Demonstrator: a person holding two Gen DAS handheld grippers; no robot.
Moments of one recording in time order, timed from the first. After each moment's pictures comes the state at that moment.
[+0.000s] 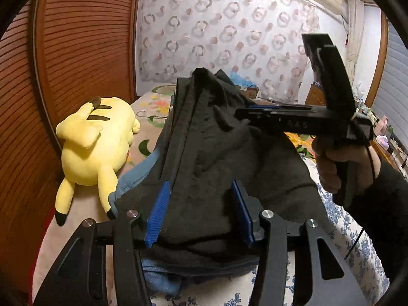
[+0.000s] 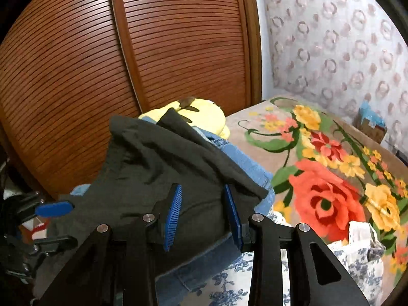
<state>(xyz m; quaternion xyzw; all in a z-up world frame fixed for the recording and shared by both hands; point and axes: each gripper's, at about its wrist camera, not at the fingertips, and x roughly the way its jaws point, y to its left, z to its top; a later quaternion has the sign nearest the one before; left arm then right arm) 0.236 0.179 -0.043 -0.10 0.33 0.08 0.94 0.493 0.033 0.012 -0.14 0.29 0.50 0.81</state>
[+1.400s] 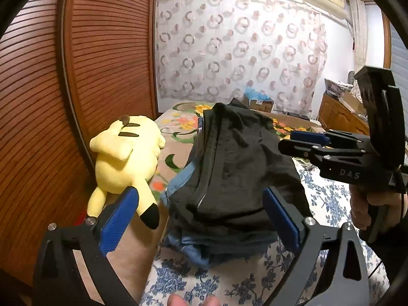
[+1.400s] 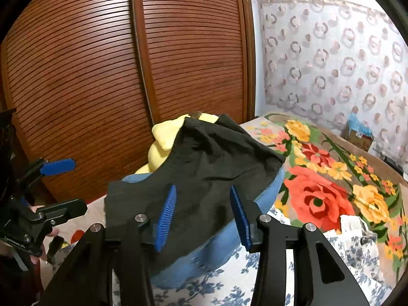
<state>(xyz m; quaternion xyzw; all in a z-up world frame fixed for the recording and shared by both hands) 0.177 0.182 -0.002 -0.07 0.29 0.14 0.94 0.365 -0.028 0.037 -0.13 0.24 0.48 0.83</state>
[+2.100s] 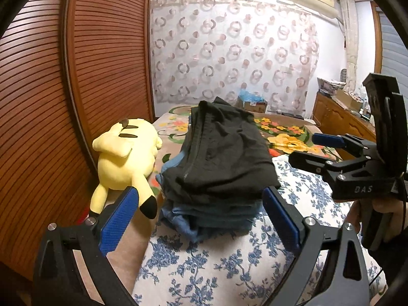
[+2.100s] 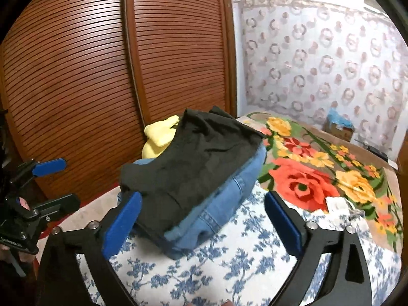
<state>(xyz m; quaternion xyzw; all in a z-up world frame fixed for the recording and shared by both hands) 0.132 0.152 0.006 -0.05 0.28 0.13 0.95 0.294 -0.078 0.040 -0.11 0.23 0.43 0.87</state>
